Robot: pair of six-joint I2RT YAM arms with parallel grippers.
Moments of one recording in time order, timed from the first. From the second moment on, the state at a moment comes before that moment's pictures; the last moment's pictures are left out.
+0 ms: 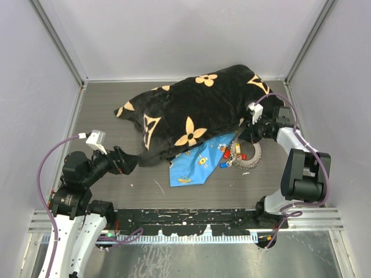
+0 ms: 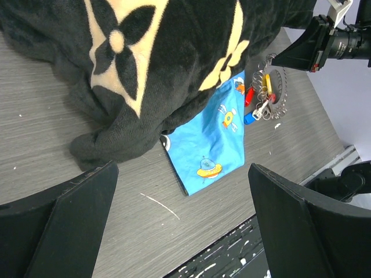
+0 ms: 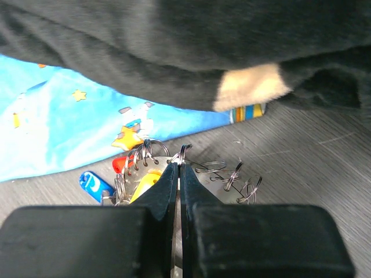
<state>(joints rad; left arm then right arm) -0.15 0.38 0.66 -0.58 0.44 -0.40 -0.18 1.54 0.91 -0.36 -0.82 -0.55</state>
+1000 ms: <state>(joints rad) -0.16 0.26 0.45 0.03 0.66 -0.95 0.02 1.18 0.89 -0.50 -1.07 -0.61</state>
